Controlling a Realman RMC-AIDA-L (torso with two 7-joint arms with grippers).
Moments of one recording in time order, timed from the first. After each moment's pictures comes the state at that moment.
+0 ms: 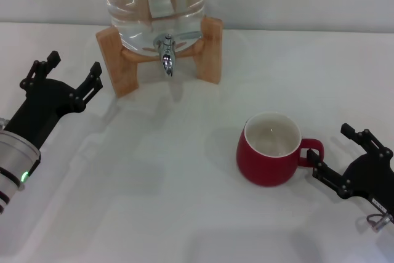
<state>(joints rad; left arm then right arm) -0.33 -2.10 1.52 0.25 -2.93 -1.13 2.80 0.31 2.01 0.30 0.25 -2.28 -1.28 0.08</state>
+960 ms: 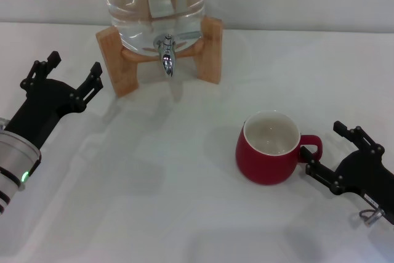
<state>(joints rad) -0.33 -2.10 1.52 0.25 -2.93 -1.13 2.80 0.34 2.02 0.30 0.26 -2.28 -1.24 0.08</state>
